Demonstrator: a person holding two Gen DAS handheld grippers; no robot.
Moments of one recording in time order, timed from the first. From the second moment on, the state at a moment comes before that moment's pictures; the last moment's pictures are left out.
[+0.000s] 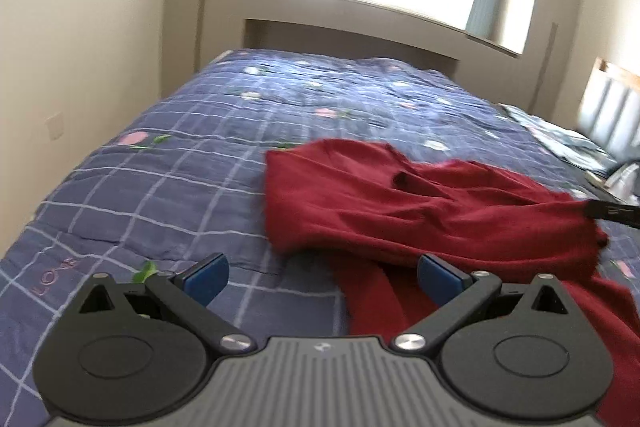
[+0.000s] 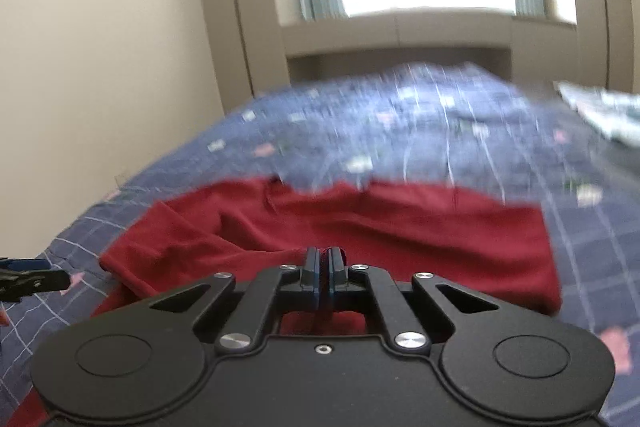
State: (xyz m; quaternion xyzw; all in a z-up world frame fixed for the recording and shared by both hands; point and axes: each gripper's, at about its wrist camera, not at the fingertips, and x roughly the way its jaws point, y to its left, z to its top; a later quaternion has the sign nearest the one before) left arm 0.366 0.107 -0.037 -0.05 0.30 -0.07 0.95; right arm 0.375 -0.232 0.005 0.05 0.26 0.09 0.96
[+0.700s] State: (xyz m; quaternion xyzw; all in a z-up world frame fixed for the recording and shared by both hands) left arm 0.457 0.145 -0.068 -0.14 0.33 0.00 0.93; right arm 0.398 -0.252 -0.057 0.15 0.35 0.07 0.92
